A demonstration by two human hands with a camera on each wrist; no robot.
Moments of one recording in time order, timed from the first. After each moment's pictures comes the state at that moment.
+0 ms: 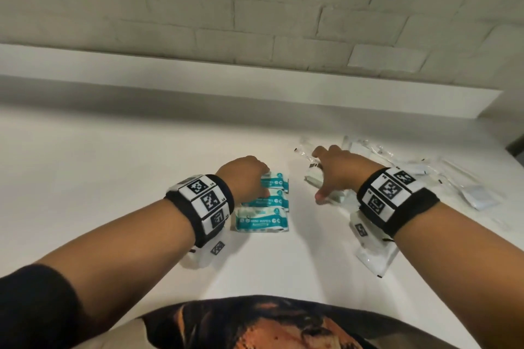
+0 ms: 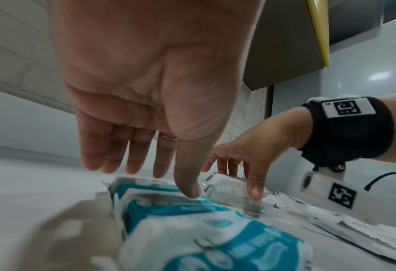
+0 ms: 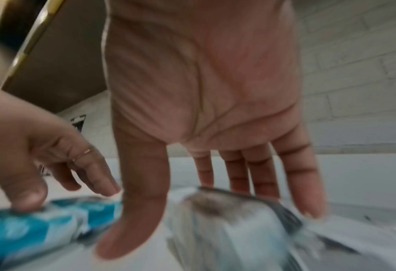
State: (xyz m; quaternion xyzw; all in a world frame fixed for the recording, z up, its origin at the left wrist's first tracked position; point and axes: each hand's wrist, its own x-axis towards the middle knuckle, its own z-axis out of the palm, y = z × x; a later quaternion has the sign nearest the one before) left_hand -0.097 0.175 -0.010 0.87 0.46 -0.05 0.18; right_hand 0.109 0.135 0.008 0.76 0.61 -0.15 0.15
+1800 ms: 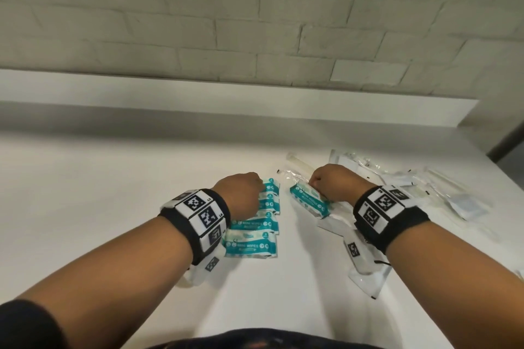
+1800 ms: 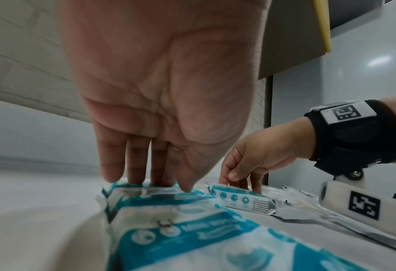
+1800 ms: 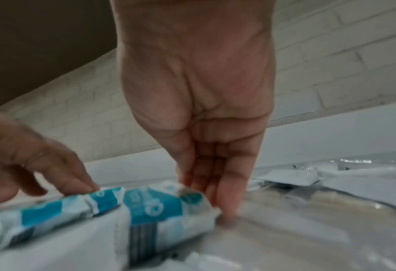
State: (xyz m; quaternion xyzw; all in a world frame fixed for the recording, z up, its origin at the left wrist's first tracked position) left_hand -0.073 0.197 -0.021 0.91 0.38 -0.11 0.11; right_hand 0.134 0.146 -0.002 0.79 0.58 -0.21 0.04
